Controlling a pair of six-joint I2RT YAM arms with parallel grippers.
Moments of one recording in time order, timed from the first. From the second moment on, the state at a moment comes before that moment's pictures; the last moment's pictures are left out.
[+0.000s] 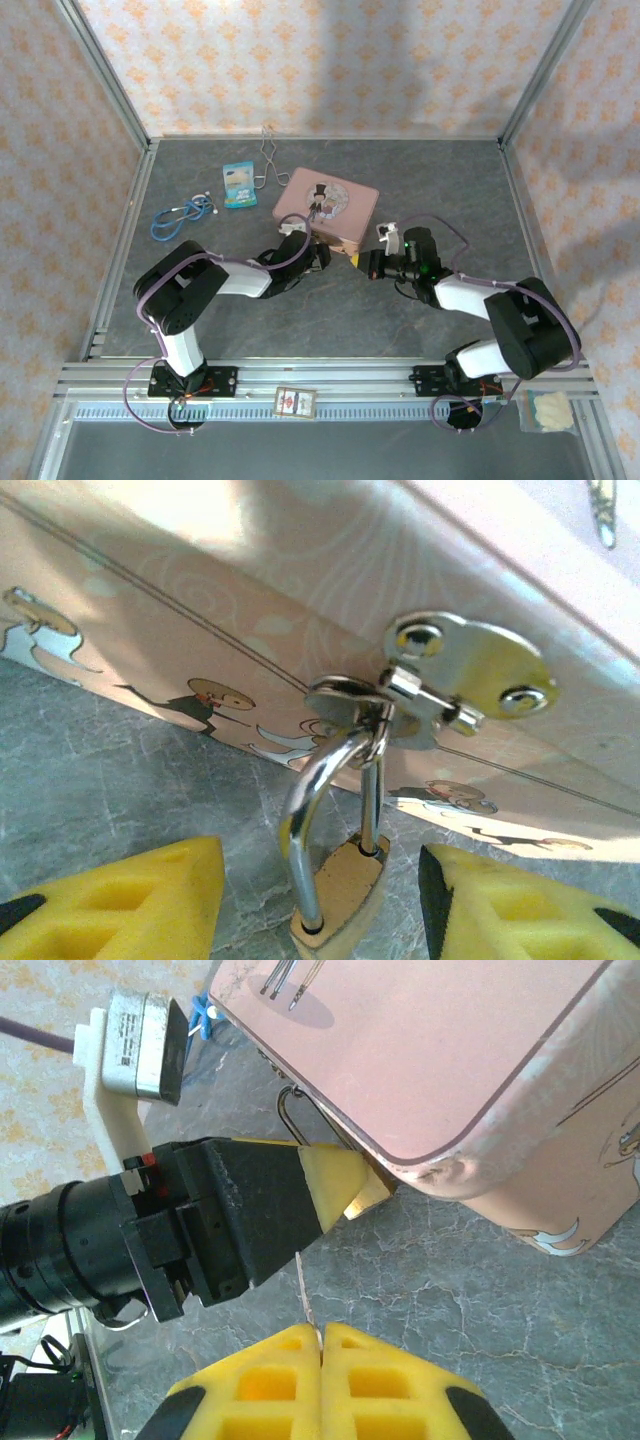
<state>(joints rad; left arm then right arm) -0.70 1.78 0.73 0.36 -0.17 -0.81 0.41 1.39 0.42 0.44 -0.61 0.56</state>
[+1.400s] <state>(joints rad) -0.58 1.81 0.85 0.14 -0.06 -0.62 0.41 1.30 0.43 0.39 -0.57 0.56</state>
